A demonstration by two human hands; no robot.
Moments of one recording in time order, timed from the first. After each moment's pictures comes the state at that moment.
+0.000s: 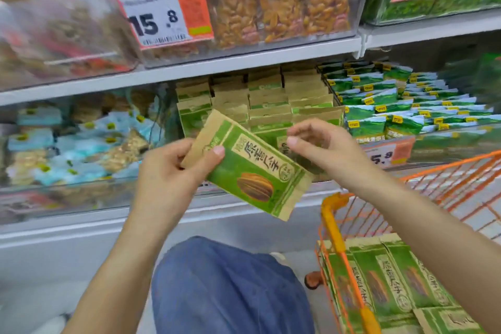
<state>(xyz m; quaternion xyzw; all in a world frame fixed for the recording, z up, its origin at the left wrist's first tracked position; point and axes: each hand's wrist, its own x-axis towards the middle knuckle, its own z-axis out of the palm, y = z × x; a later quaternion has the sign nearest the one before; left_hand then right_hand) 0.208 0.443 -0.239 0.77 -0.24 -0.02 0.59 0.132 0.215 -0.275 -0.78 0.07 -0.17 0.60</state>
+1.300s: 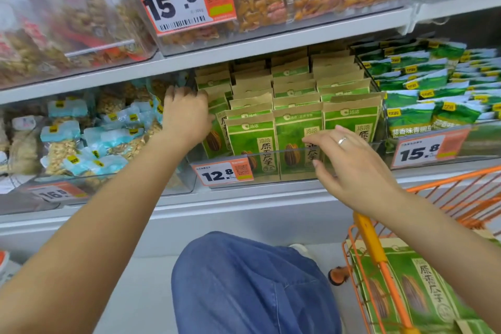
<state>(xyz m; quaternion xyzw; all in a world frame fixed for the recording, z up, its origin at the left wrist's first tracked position) 0.363 0.412 -0.264 0.94 -0.29 0.17 -0.10 0.145 0.216 -0.332 -0.96 -0.01 -0.25 0.13</state>
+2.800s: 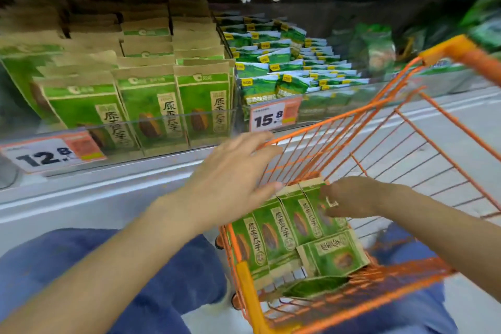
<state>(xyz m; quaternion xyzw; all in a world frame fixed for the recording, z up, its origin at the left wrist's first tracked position) 0.126 0.296 -0.318 0.74 -0.65 -0.01 0.18 -0.036 0.091 -0.352 -0.91 0.16 0.38 -0.01</state>
